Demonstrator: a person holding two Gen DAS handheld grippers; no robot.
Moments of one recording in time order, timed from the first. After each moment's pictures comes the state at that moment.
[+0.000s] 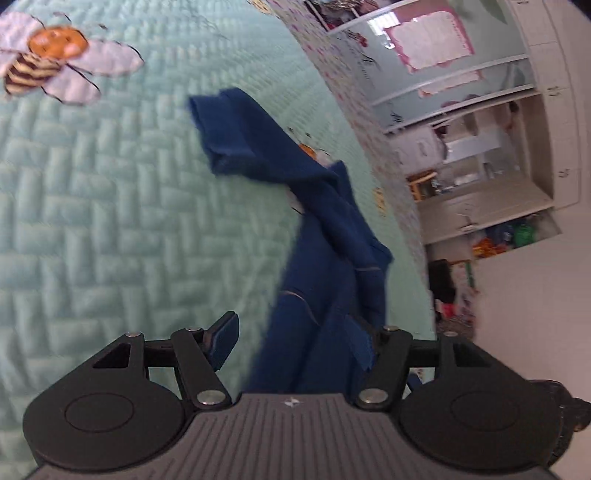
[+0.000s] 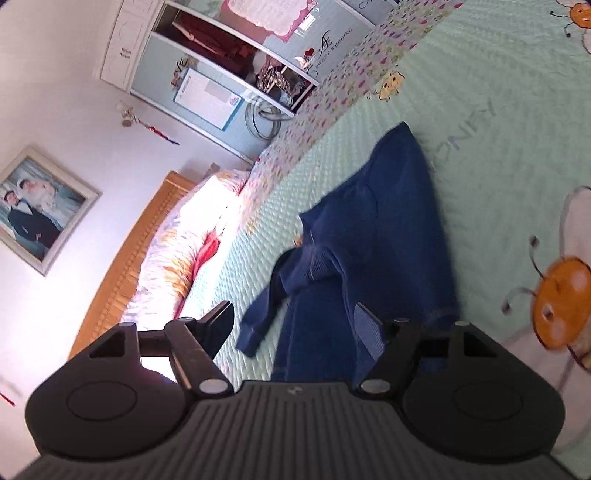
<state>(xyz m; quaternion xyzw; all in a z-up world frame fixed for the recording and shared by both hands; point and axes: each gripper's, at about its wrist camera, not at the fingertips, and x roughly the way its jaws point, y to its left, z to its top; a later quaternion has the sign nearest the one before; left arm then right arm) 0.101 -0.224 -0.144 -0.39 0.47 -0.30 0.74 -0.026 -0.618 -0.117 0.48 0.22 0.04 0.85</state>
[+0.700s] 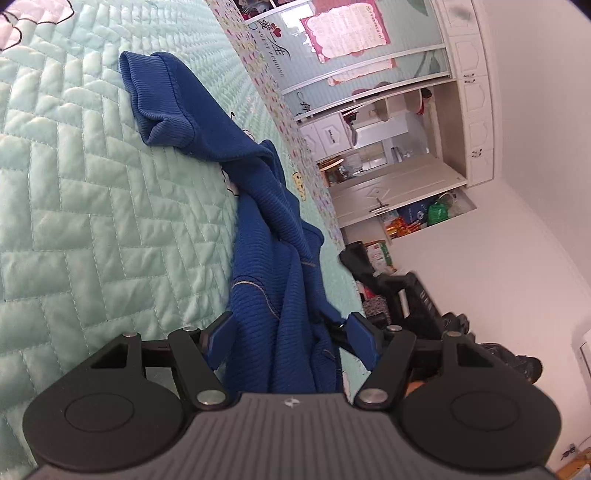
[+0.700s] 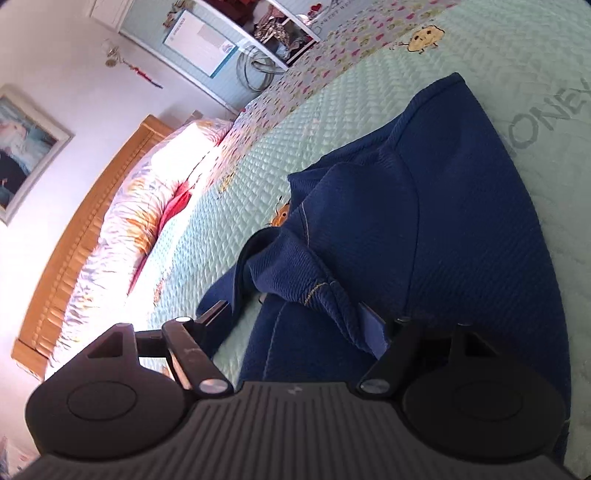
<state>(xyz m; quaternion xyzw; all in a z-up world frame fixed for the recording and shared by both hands) 0.120 -0.238 -0.191 -0.41 0.40 -0.42 0.70 0.068 -0.572 -0.147 0.39 0.31 0.05 0.87</state>
